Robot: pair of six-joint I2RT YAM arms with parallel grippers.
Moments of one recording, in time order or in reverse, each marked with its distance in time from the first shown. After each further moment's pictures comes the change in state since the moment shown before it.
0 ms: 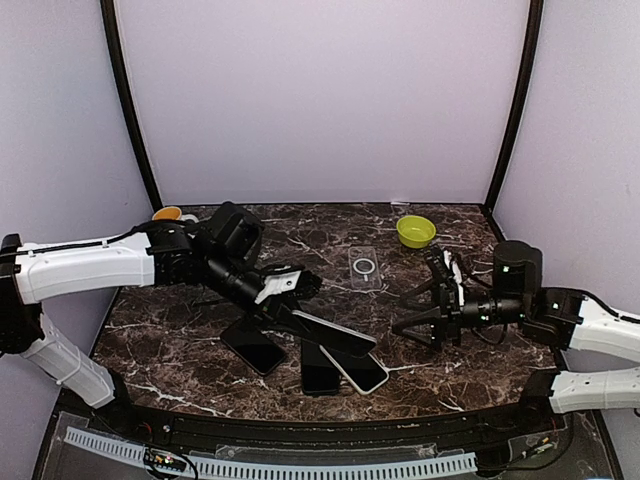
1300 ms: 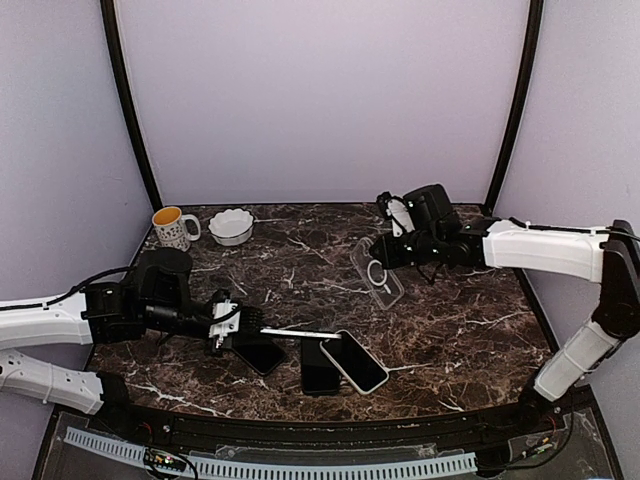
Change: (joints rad) left arm -0.050 -0.455 -0.477 0.341 -0.294 0.046; right arm -0.071 0.698 0.544 -0.158 0.529 0.146
